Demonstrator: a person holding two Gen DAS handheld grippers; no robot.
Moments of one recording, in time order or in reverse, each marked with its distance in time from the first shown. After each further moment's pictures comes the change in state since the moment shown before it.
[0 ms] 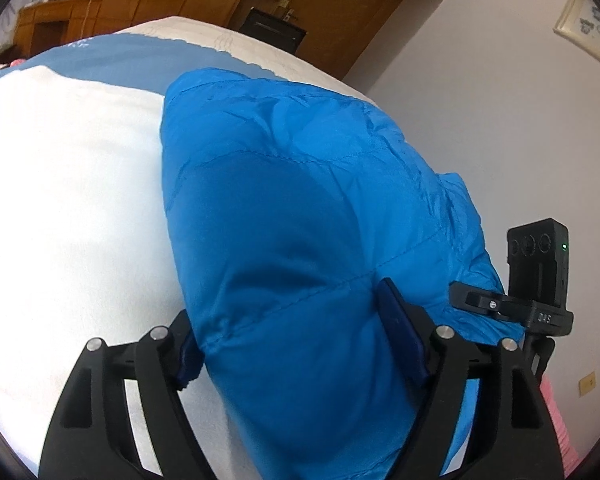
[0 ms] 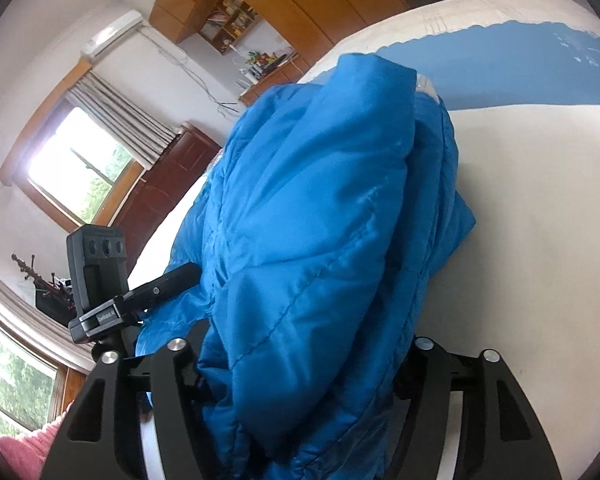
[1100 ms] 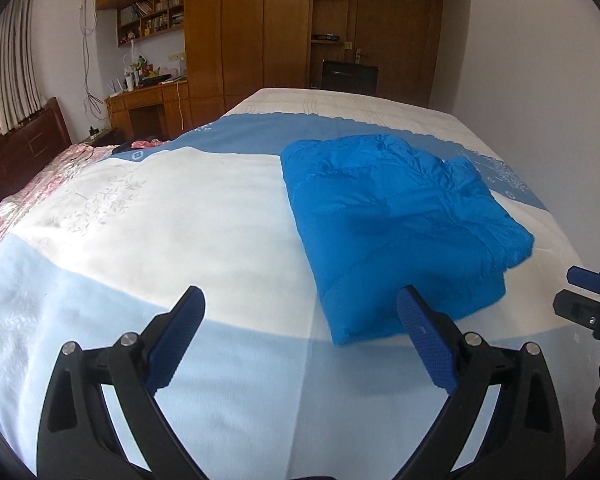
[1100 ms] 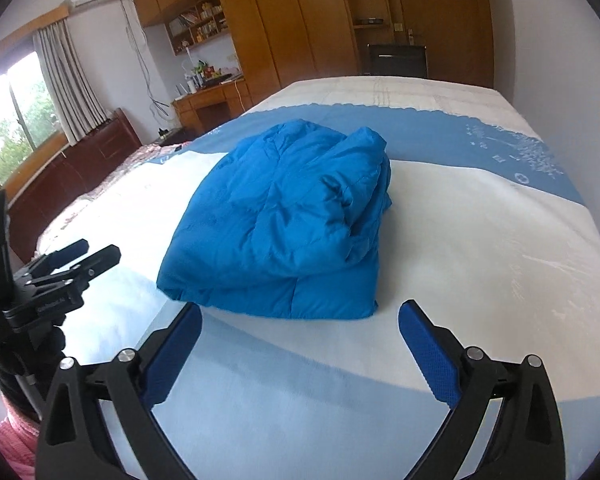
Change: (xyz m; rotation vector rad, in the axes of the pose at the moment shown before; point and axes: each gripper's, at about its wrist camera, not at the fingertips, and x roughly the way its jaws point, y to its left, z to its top) left arm -0.146 -0.080 -0.068 0.151 -0.167 0.528; right arm -0.098 0.148 -0.106 -0.188 -0.136 -0.474
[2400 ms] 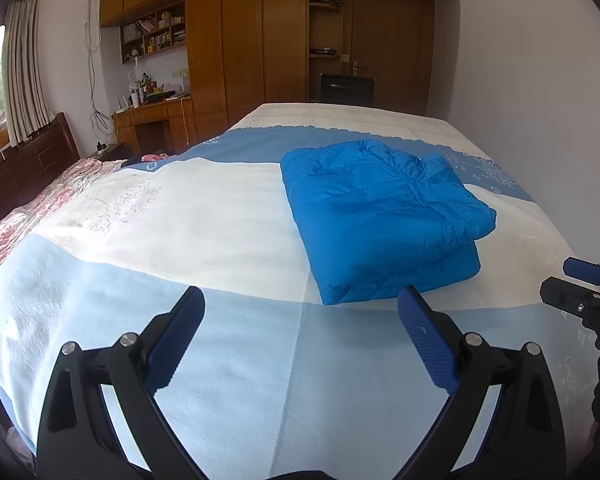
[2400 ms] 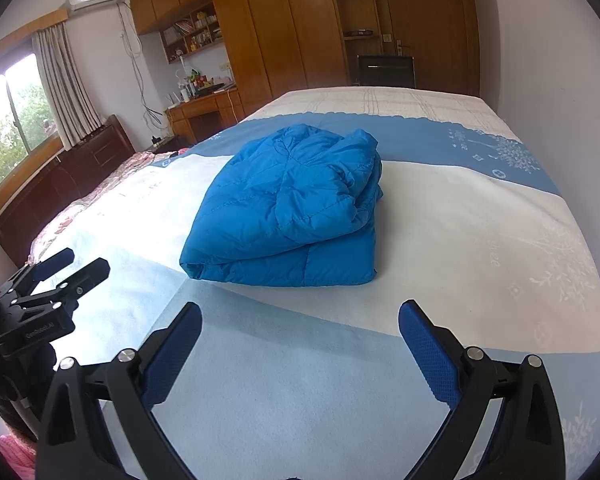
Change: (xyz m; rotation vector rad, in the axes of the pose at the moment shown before) left arm -0.058 -0.012 -0.031 0.029 -0.054 0.024; right arm -0.040 0.015 -0.026 0.014 -0.039 -0.028
